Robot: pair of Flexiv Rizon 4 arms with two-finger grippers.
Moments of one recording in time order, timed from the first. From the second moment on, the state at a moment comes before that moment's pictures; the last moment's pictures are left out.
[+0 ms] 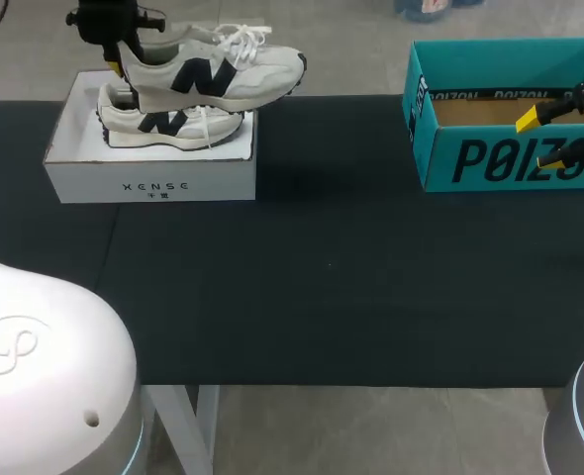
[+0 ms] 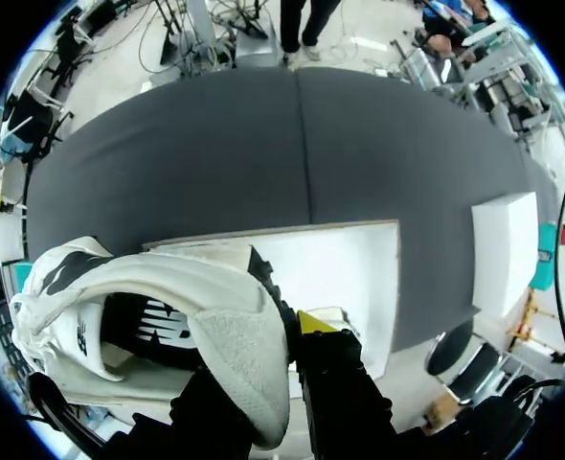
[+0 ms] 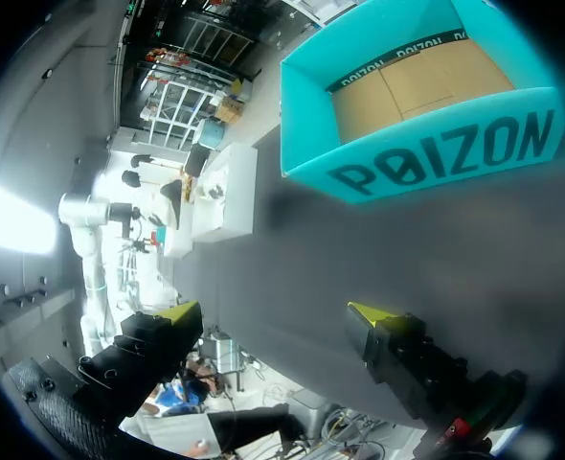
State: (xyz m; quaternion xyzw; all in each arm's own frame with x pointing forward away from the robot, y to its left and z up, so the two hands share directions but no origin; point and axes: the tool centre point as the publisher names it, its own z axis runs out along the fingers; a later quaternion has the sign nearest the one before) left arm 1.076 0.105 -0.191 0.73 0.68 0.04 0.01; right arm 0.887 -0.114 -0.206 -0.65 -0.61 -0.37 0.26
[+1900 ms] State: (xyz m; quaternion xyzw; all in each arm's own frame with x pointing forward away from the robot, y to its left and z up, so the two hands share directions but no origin) left arm 0.871 -0.077 -0.376 0.76 0.63 0.11 0.00; right arm 0.887 -0.114 -0.206 -0.65 -0.61 -0.37 0.26
